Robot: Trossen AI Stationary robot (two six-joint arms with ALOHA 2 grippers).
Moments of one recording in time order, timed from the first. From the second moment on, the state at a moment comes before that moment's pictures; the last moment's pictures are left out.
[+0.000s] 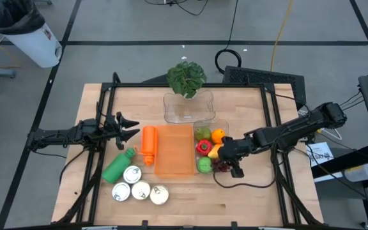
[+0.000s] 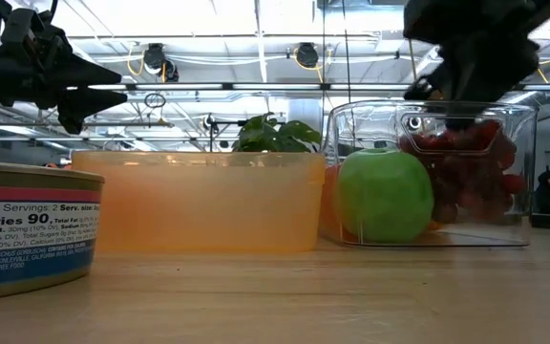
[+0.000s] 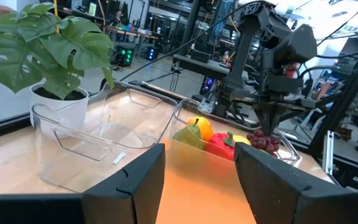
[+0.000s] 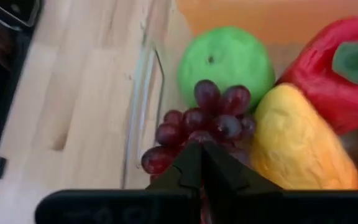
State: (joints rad) left arm 0.03 0.03 0.03 0.03 -0.16 -0.29; right arm 0.27 1.30 0.82 -0.47 -0.11 0.20
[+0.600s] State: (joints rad) left arm 0.03 0.03 0.03 0.03 -0.16 -0.29; right arm 0.27 1.27 0.81 -0.44 -0.13 0.20
